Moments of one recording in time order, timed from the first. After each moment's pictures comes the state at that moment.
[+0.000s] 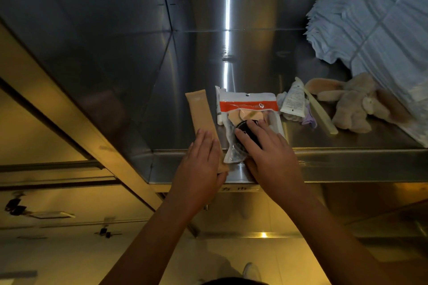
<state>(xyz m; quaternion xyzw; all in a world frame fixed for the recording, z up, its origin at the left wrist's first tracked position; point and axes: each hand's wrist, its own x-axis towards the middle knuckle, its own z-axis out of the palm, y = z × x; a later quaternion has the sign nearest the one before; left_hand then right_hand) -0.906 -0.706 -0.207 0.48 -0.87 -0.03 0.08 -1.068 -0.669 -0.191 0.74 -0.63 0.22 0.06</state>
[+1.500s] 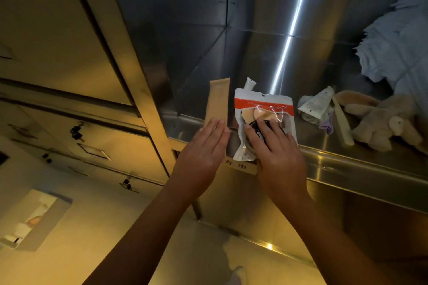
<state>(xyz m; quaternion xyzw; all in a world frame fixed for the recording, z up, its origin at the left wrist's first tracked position) -0.909 -0.632 -0.188 0.49 -0.84 0.12 0.21 -1.080 -0.631 -0.187 0.79 -0.53 0.28 0.12</state>
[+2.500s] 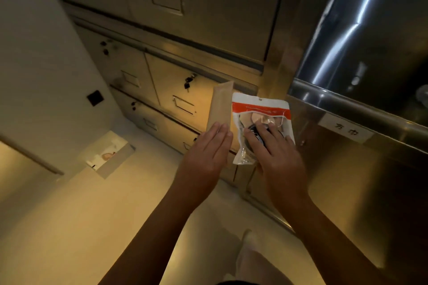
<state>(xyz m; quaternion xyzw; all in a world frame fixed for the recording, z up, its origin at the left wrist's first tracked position) -0.721 -0.429 -0.205 0.57 -0.75 0.20 0.28 -0.883 -0.477 -0.204 0.87 -0.40 0.29 0.08</state>
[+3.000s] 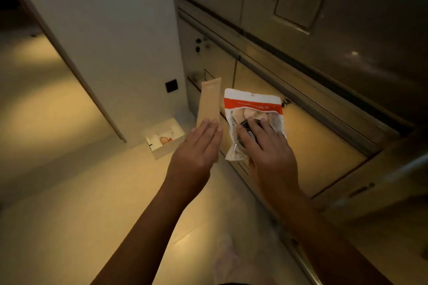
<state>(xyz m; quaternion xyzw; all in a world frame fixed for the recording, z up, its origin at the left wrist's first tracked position) -0.545 -0.428 -0.212 0.74 -0.59 0.24 0.23 -0.668 -0.539 -0.206 0.93 -0.21 0.29 0.00</state>
